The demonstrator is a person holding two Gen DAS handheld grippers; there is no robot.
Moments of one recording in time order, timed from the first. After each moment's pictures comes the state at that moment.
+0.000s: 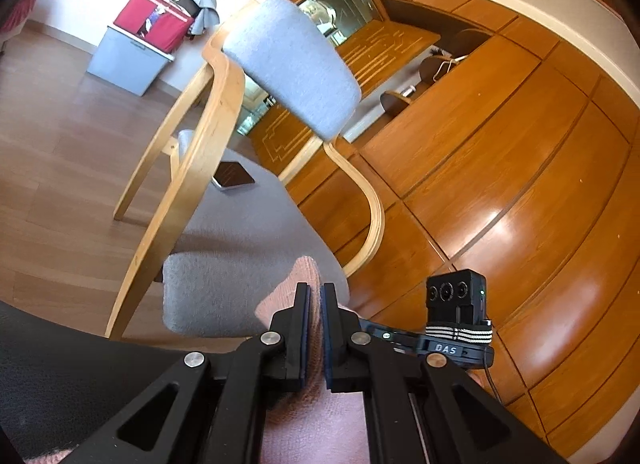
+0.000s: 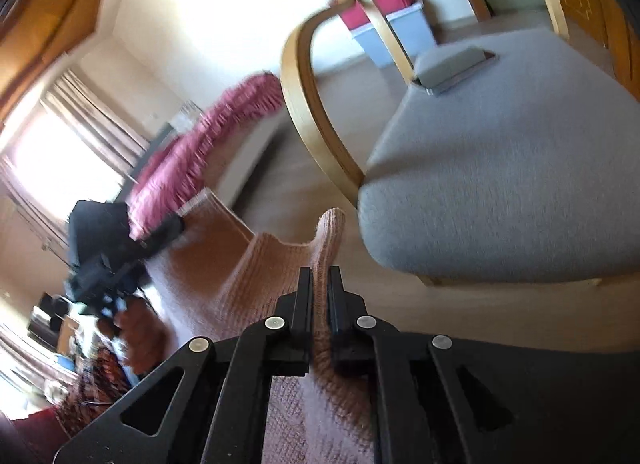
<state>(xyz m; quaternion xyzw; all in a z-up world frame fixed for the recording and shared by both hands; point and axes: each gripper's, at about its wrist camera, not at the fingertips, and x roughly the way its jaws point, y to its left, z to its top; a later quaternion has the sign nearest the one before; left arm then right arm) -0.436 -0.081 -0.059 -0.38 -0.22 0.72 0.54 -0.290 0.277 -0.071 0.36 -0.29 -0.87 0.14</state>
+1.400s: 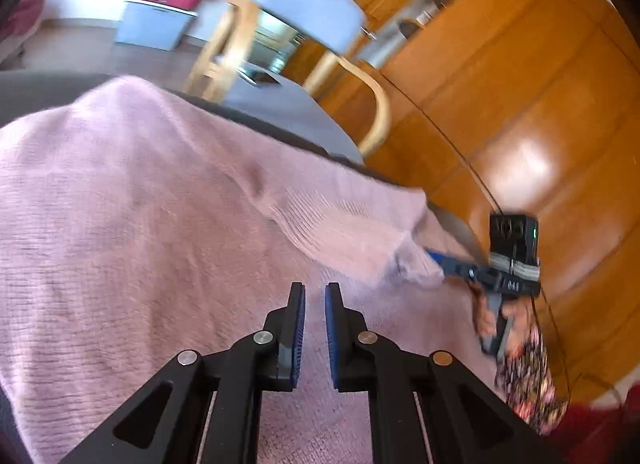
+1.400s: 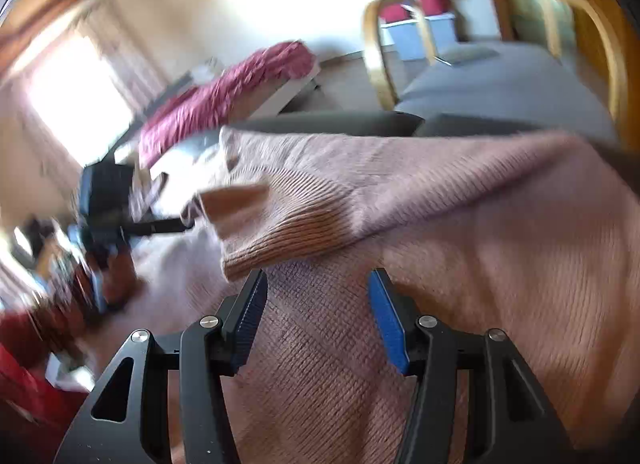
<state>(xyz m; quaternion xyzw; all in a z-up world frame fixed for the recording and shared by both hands) -0.260 -0.213 -0.062 -0.47 -0.11 0.73 0.49 -0.058 0.203 -0.050 0.39 -0.23 -0.88 0.14</state>
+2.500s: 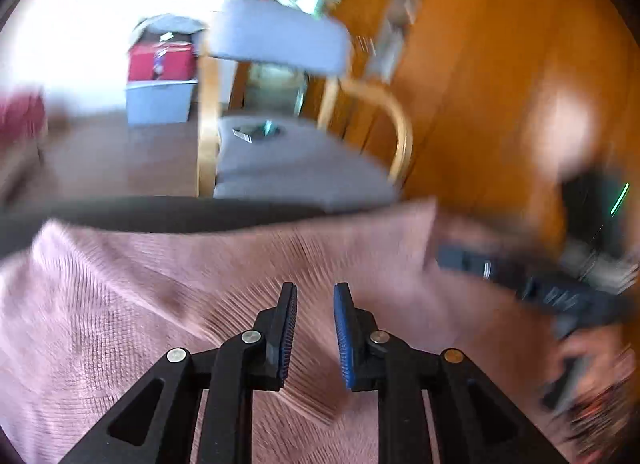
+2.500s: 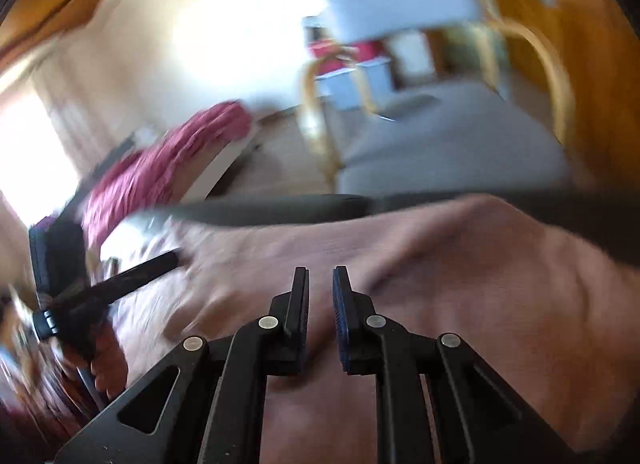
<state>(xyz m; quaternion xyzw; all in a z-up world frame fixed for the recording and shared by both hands) -0.230 -0.093 -0.037 -0.37 0.07 0.82 0.44 -0.097 0.165 -0.014 0.33 -0.17 -0.93 0.02</state>
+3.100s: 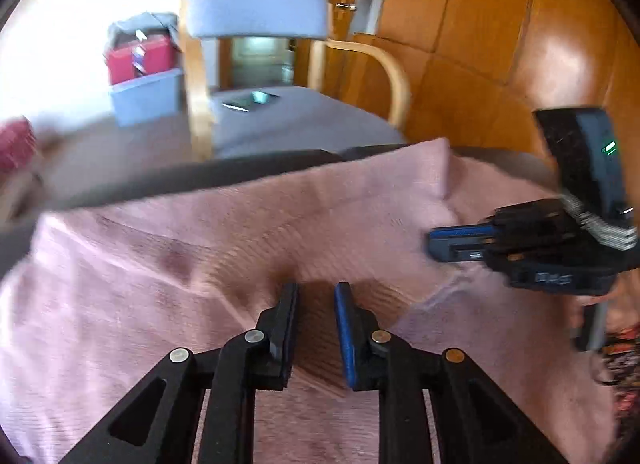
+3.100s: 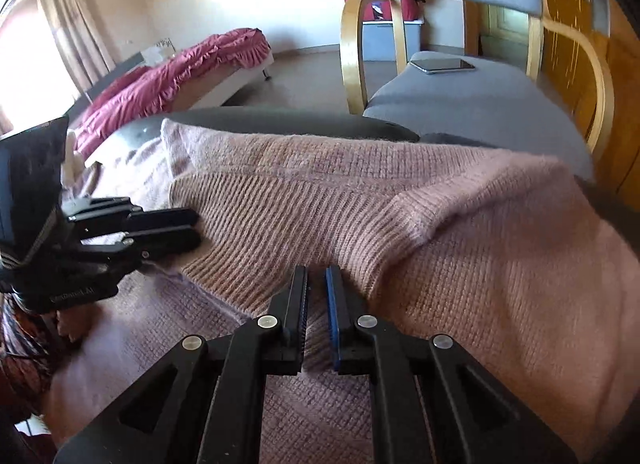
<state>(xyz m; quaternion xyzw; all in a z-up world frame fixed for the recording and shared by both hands) -0.231 -0.097 -0.050 -0.37 0.14 0.81 0.43 -0.113 0.152 -0.057 0.43 -0.10 -0.90 0.04</state>
